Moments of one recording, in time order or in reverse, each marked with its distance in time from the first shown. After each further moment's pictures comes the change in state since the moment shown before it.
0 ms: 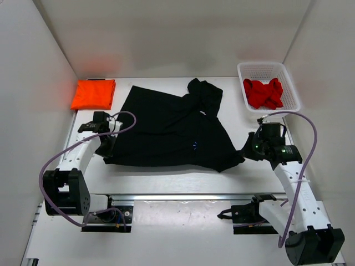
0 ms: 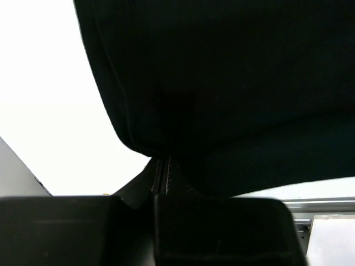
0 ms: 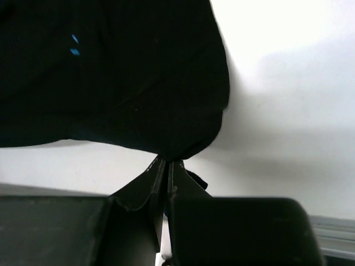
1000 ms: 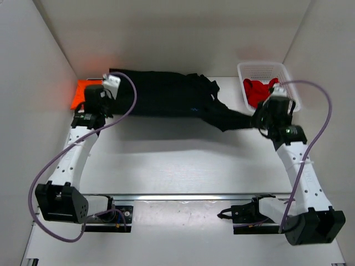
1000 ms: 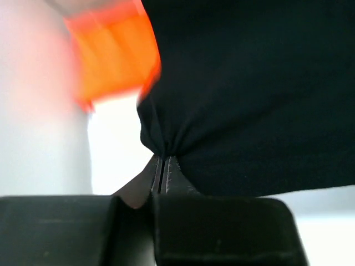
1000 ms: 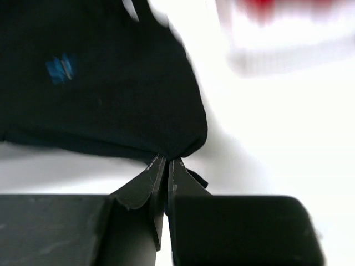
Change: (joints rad) left arm -0.085 -0.071 0.336 0.449 -0.064 0.021; right arm -0.025 0.236 0.365 0.248 0.195 -0.094
